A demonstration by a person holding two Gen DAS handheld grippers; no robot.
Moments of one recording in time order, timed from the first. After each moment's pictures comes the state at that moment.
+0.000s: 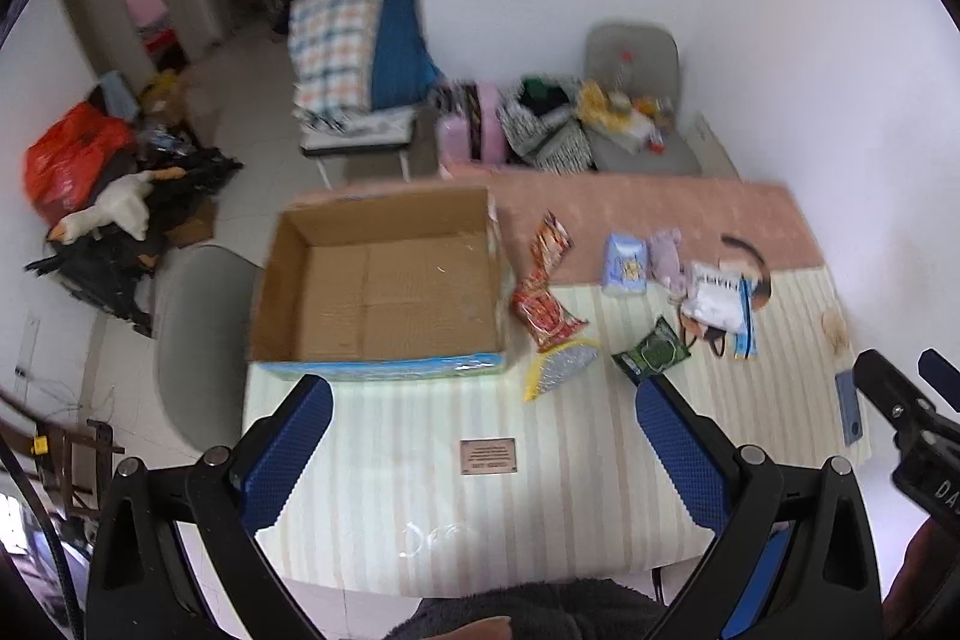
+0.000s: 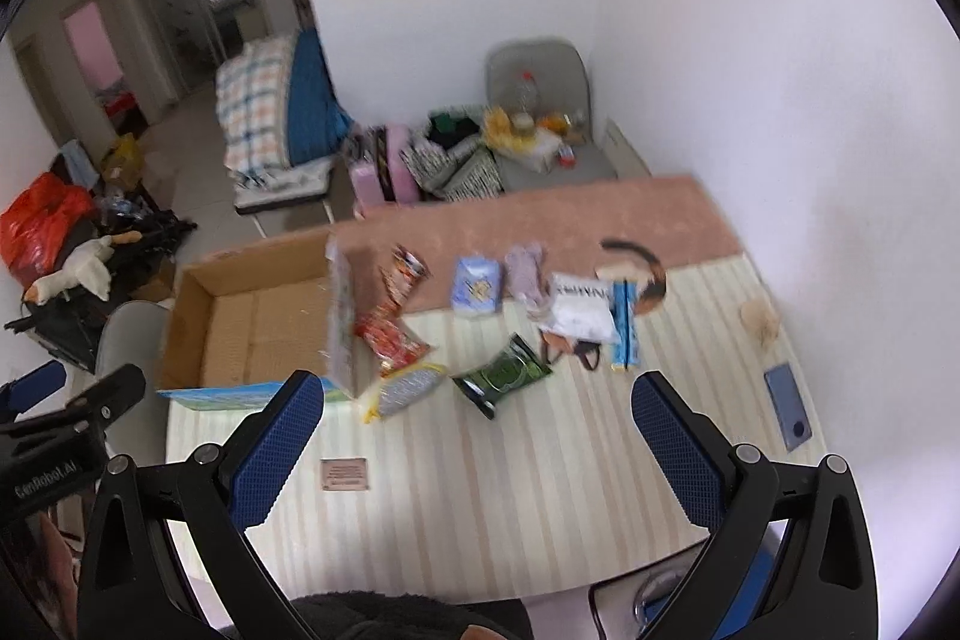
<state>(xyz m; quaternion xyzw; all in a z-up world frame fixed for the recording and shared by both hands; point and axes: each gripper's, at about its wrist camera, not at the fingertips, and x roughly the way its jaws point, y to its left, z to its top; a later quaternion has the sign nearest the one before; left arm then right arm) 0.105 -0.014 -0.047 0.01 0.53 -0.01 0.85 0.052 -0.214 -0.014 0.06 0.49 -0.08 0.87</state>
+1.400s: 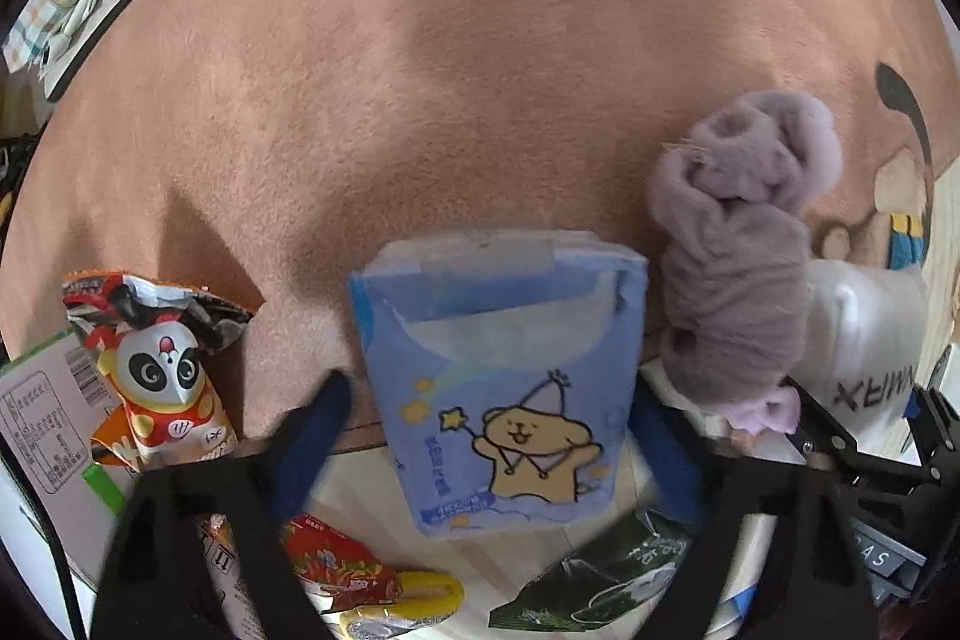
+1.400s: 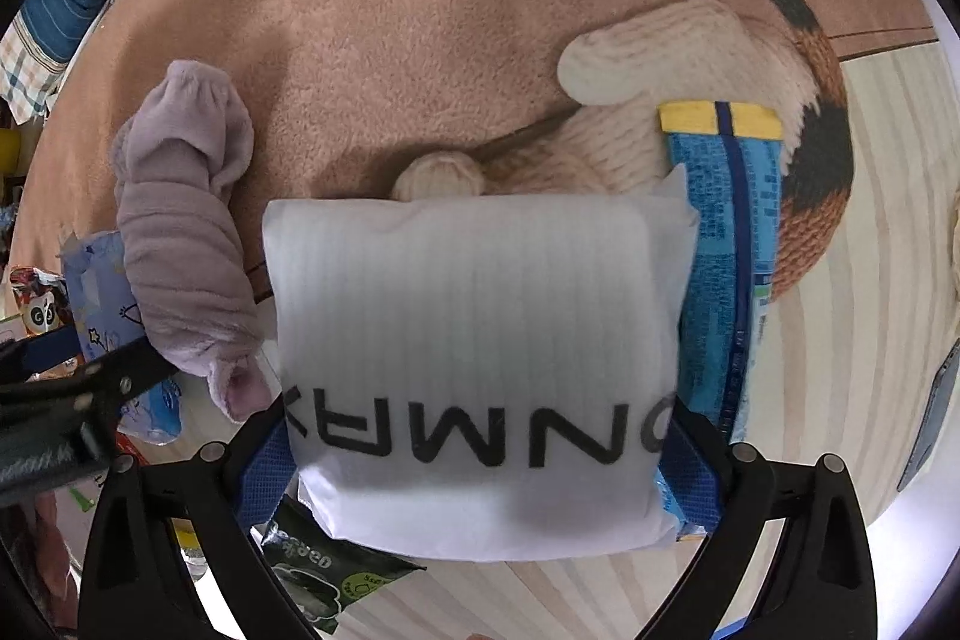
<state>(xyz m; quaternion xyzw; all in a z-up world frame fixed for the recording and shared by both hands) 0.434 -0.260 -0.445 0.11 0.79 -0.10 0.60 0.343 -0.436 -0.474 0.17 0.76 -0.12 0.62</state>
